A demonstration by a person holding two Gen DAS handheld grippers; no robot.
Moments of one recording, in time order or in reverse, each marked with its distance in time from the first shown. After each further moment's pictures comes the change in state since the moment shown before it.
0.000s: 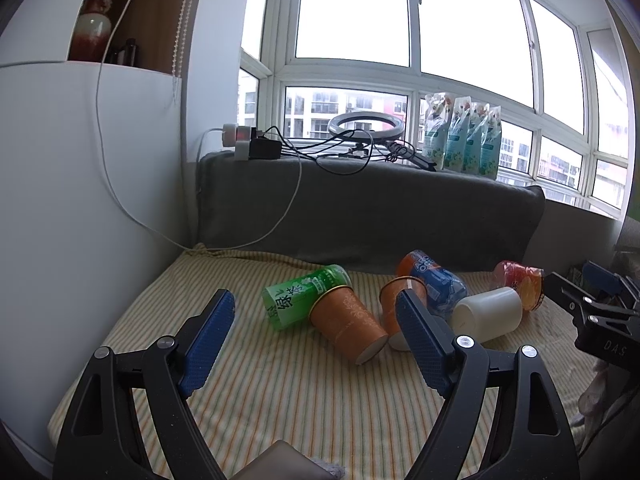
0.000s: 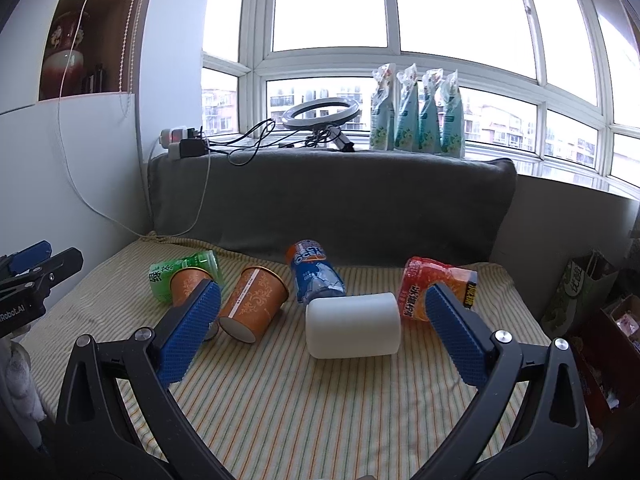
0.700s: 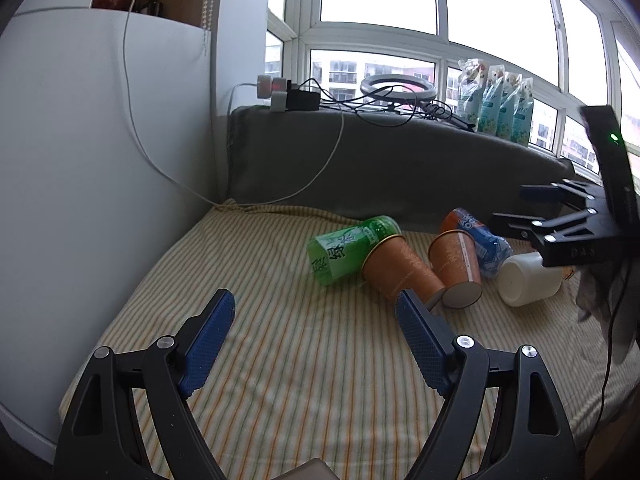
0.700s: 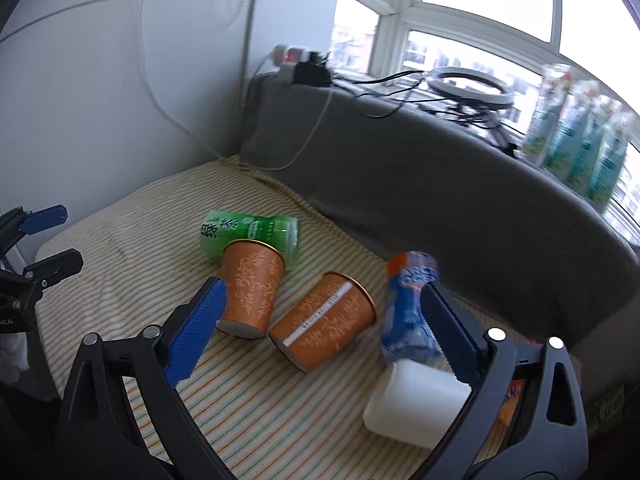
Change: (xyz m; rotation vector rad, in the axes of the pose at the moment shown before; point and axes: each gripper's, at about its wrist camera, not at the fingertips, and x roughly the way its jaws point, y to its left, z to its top) left arm 0.017 0.045 -0.031 -0.025 0.120 0.064; right arm 0.117 0.067 0.035 -0.396 0.238 0.371
